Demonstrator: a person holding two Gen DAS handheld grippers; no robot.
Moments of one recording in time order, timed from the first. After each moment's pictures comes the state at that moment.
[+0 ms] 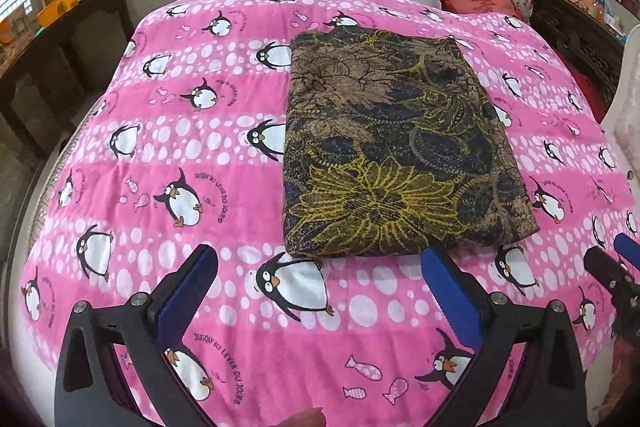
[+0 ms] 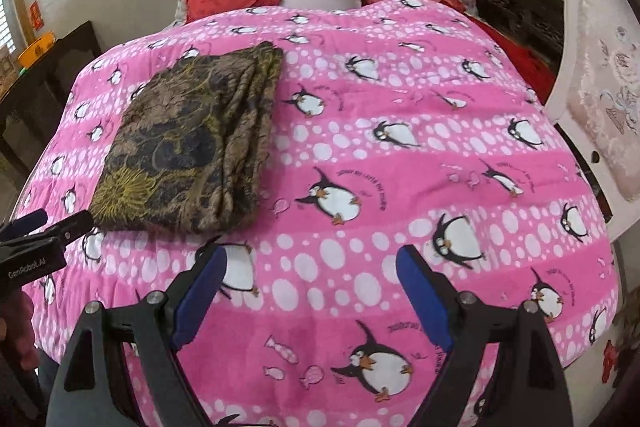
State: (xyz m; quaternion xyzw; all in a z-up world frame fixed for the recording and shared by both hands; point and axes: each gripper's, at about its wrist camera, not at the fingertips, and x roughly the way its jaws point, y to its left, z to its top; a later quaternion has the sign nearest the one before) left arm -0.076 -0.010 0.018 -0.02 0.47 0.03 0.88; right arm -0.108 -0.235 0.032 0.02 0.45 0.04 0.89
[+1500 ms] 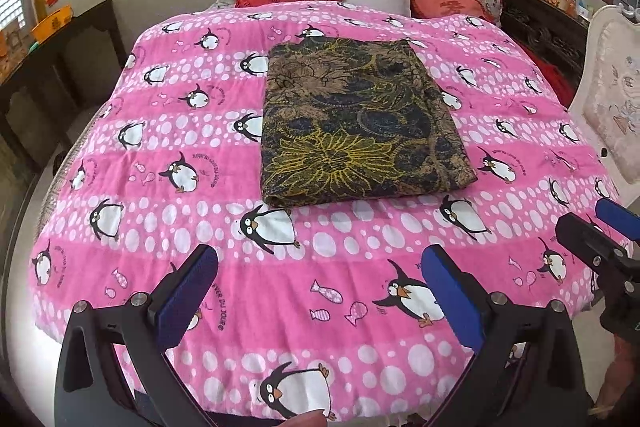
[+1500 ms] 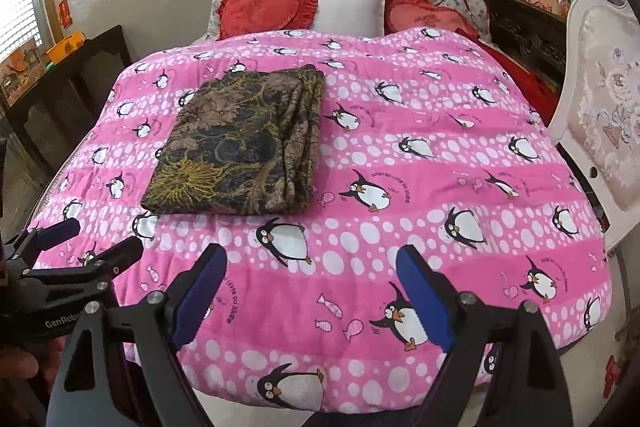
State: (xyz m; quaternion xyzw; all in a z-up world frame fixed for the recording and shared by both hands) left arm -0.143 -0.036 0.040 -0.01 0.44 0.00 0.90; right arm -0.167 -0.210 0.068 0.01 0.41 0.07 0.91
